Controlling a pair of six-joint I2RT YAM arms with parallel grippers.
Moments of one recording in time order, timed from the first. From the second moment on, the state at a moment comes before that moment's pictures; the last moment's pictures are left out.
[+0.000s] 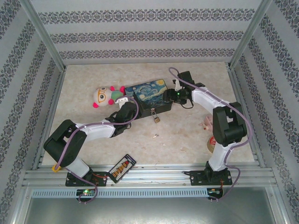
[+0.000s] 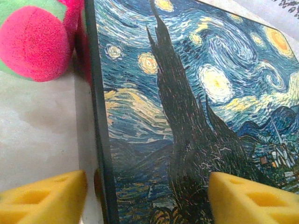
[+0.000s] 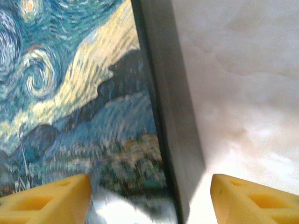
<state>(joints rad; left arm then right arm) -0.64 1.59 0.74 0.20 -0.35 -0.82 0.28 1.80 1.30 -0.54 -0.29 0.39</state>
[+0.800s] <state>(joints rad) -0.64 1.12 0.58 0.02 -0.55 -0.78 0.85 1.50 1.05 -0.89 0.09 0.34</state>
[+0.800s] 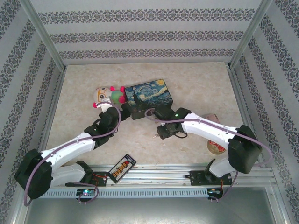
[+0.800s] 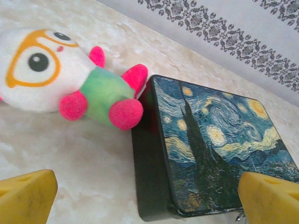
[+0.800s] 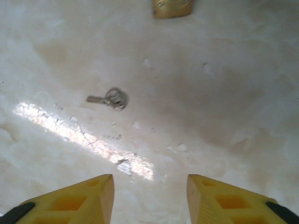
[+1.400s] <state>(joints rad) -0.64 0.90 0.45 -0.03 -0.63 -0.79 0.90 1.78 1.17 -0.83 0.06 0.29</state>
